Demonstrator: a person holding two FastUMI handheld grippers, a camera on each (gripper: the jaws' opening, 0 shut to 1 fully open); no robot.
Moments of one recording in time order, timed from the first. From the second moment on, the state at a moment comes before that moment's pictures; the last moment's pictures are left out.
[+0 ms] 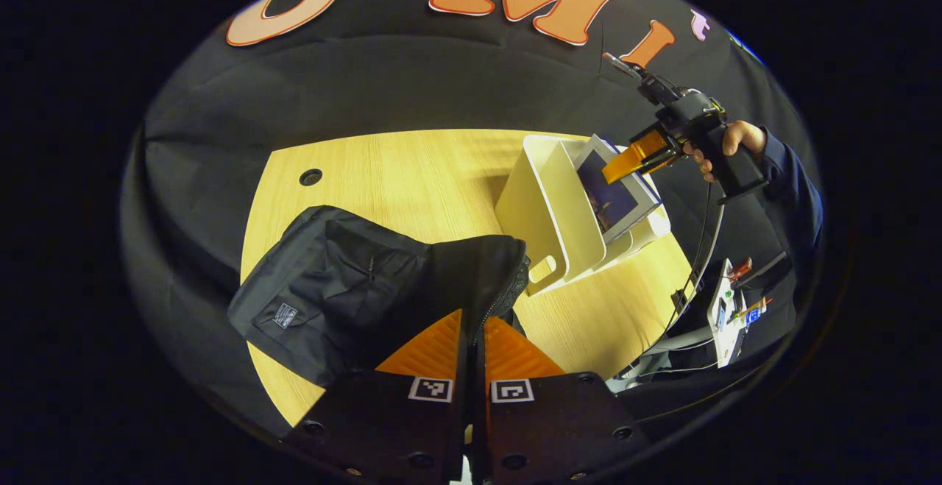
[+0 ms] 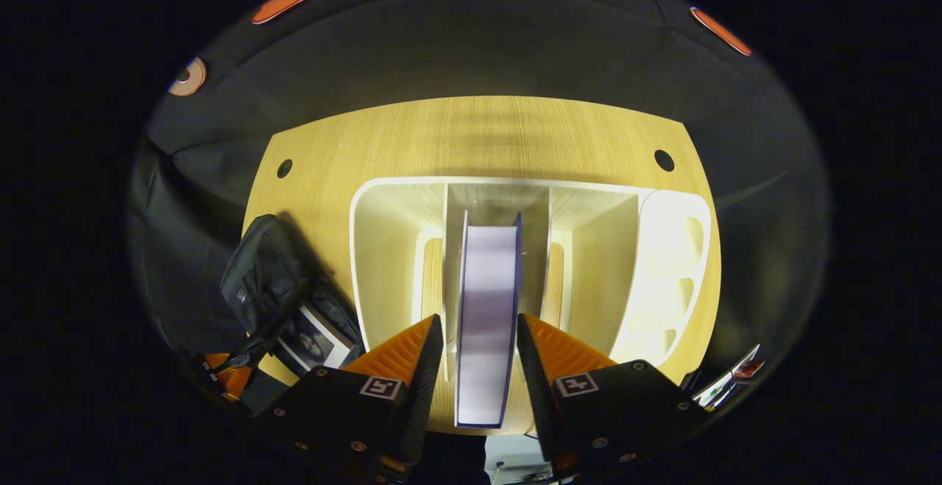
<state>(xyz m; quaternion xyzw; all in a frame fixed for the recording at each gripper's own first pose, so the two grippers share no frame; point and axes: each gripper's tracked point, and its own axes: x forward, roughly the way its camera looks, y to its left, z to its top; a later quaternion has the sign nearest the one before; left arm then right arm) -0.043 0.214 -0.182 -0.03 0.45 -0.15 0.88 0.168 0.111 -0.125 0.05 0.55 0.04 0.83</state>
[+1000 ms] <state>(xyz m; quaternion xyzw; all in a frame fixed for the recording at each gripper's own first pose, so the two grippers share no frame) -0.045 0.210 -0.186 -0.02 0.45 -0.20 0.87 0.044 0.077 -0.109 0.12 0.53 0.00 0.84</state>
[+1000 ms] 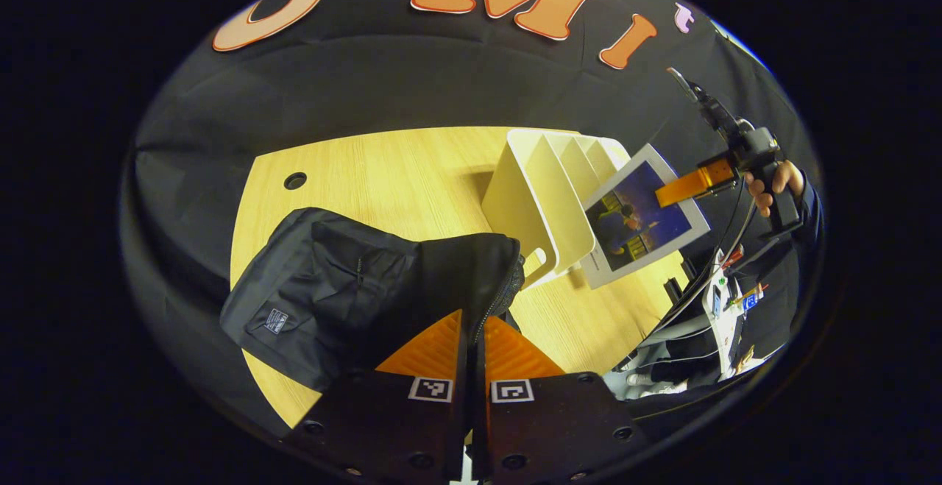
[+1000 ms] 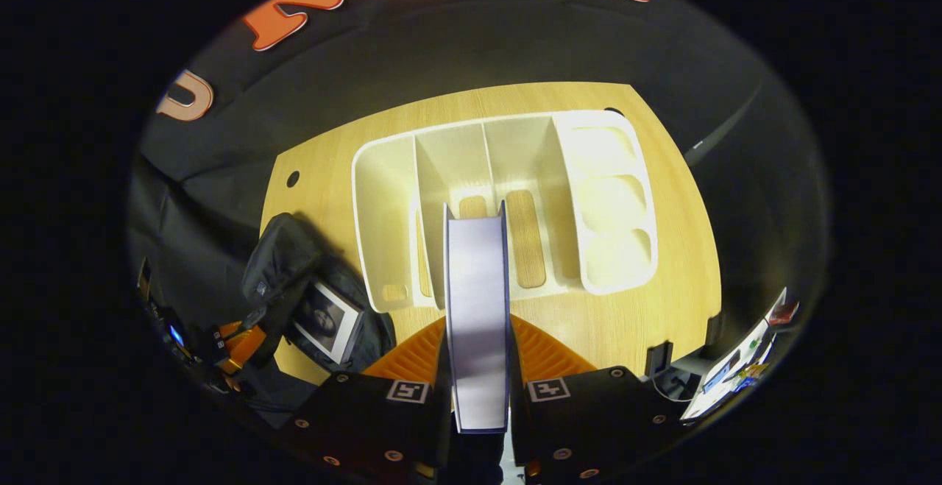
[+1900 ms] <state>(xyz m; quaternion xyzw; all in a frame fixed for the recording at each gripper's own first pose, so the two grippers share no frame) -0.035 0.210 -0.183 0.02 0.45 -0.26 0.85 -0.050 0.097 -0.117 0.30 0.45 0.02 0.84</state>
